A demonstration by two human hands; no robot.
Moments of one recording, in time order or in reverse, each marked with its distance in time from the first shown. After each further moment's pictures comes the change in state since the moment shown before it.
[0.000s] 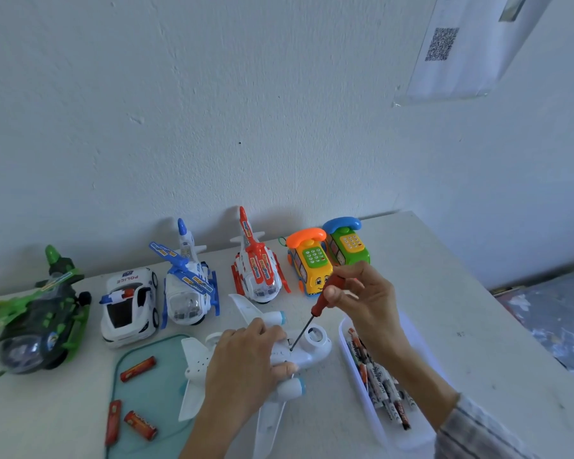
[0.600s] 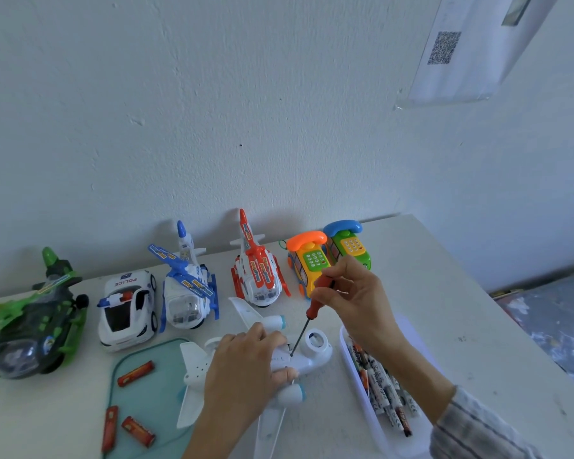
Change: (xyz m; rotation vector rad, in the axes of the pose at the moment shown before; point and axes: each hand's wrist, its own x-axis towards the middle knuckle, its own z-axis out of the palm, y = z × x) left_hand 0.001 -0.002 0.001 0.012 -0.002 0.016; right_hand 0.014 -0.006 0.010 -0.079 -0.081 0.015
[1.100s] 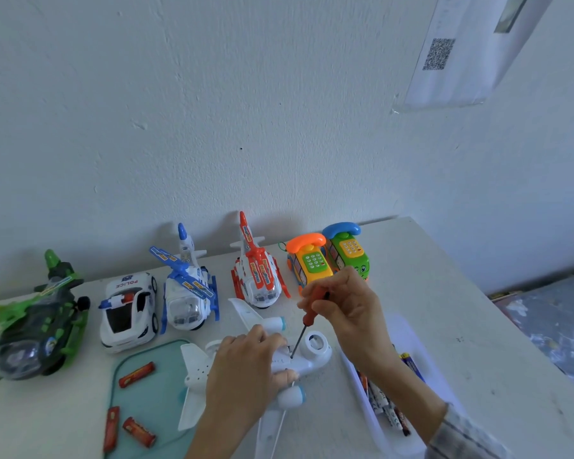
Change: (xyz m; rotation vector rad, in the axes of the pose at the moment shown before) left_hand -0.001 0.000 0.003 -0.038 0.074 0.034; right_hand -0.020 0.000 0.011 0.076 -0.011 -0.110
